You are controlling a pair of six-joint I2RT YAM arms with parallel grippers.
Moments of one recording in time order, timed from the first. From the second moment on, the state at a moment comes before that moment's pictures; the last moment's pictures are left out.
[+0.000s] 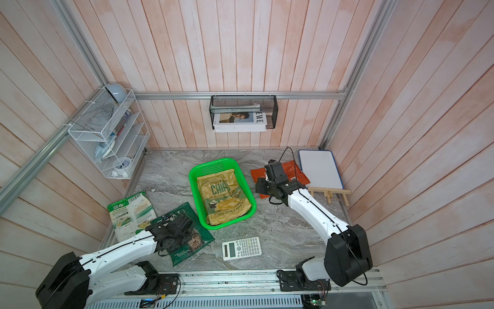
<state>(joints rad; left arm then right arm) -0.68 1.11 0.47 -0.69 -0.22 -1.23 0.46 1.40 1.08 -0.52 -0.01 0.52</state>
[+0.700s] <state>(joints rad) -0.68 1.02 0.82 -0.89 -0.50 -1.15 0.46 1.44 1.17 -0.55 0.02 0.53</state>
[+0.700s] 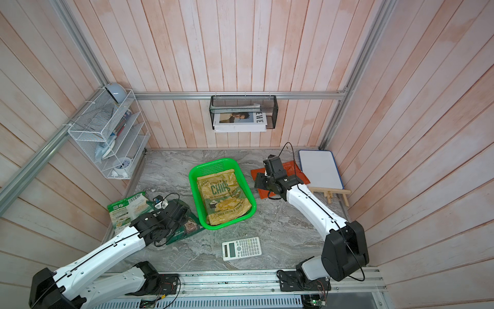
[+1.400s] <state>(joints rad) -0.58 1.23 1.32 -0.80 -0.63 -0.79 0.38 1.35 1.30 -0.60 0.08 0.52</state>
